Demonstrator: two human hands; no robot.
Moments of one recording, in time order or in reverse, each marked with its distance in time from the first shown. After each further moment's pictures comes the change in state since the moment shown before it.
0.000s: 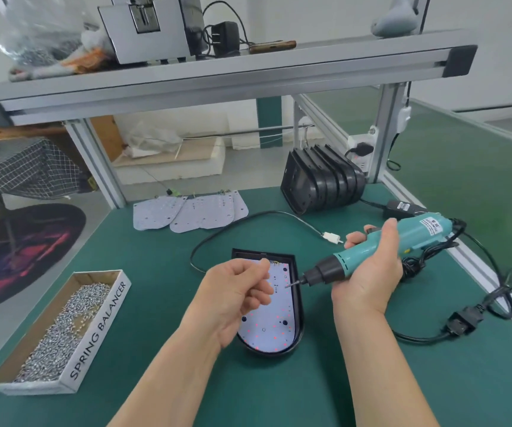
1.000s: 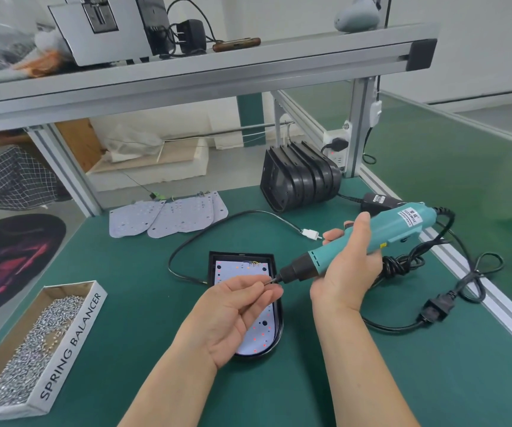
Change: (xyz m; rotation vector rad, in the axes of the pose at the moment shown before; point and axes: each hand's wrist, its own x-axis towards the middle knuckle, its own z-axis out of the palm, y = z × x) left_hand -0.003 -0.020 0.020 -0.408 -0.108 -0.188; right_hand 0.003 0.000 -0.002 -0.056 0.046 -0.047
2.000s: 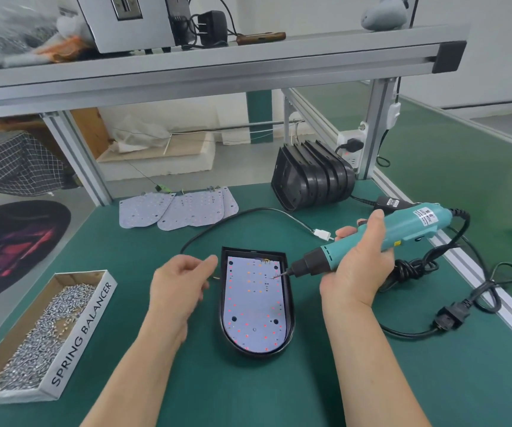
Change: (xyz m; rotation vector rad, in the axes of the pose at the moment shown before) left_hand 0.018 0.040 -0.057 0.610 0.506 0.382; right_hand -0.004 -0.002 0.011 -0.031 0.014 0.027
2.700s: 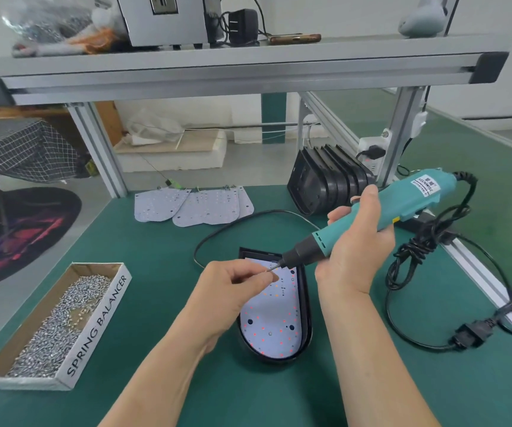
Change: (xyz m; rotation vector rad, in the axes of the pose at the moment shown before) left_hand -0.025 0.013 0.004 0.030 -0.464 0.275; right_hand -0.028 -0.004 0.046 -0.020 -0.165 -0.096
